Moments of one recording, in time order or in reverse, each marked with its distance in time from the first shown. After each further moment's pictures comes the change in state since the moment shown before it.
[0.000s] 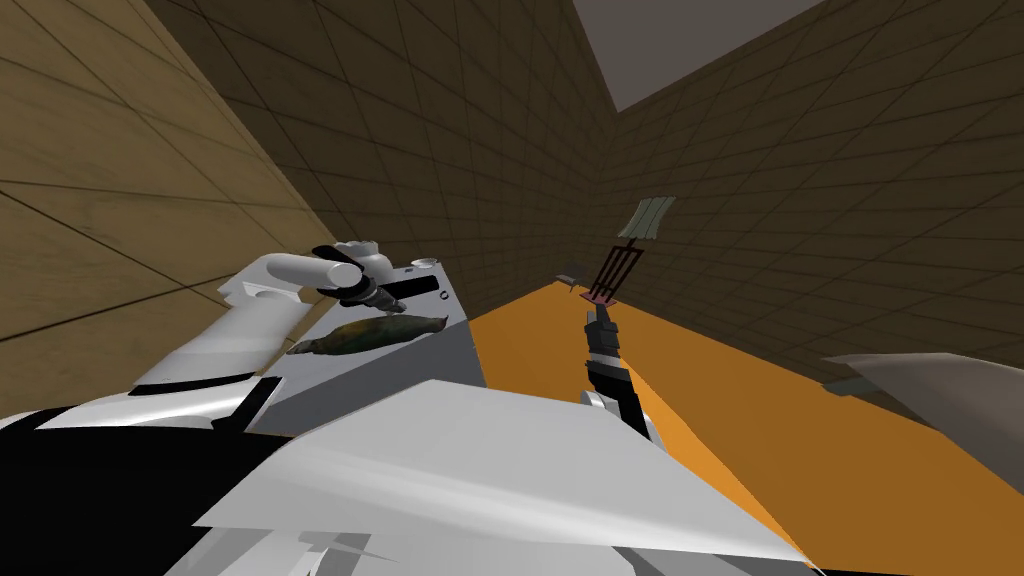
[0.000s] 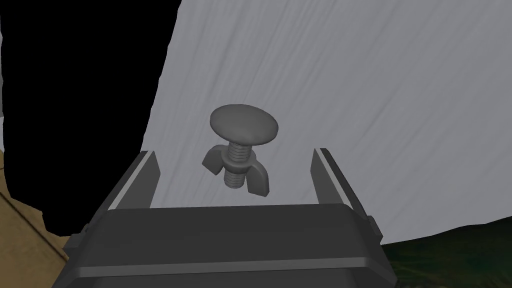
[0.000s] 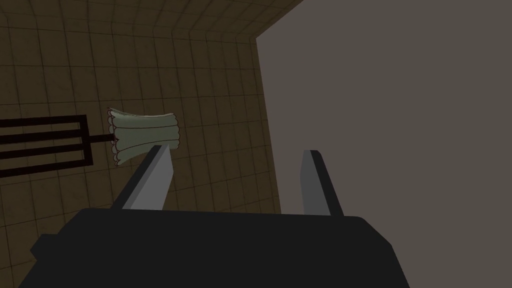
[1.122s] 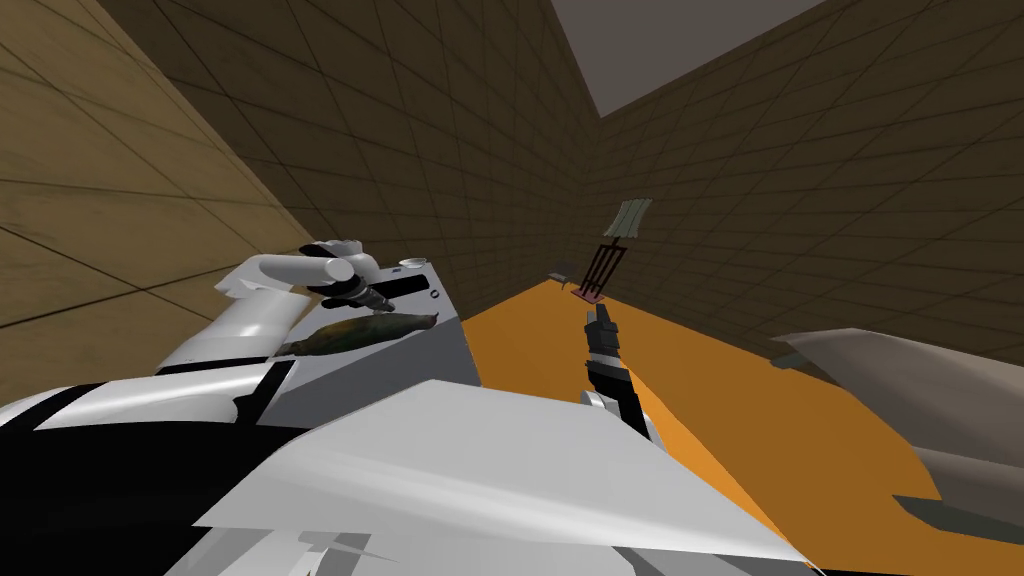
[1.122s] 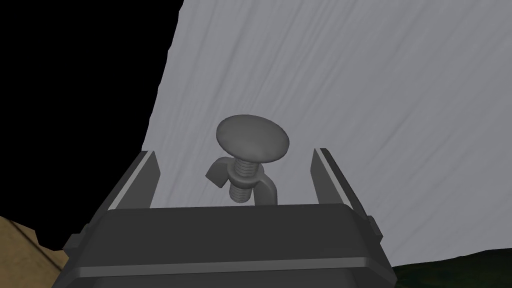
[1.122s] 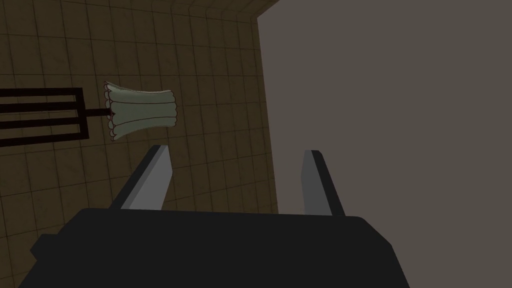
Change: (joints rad) left arm -0.118 0.020 -0.003 0.297 -0.062 -0.054 -0.148; right arm 0.000 0.000 0.000 0.000 0.000 0.000 0.000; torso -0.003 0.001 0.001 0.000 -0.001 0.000
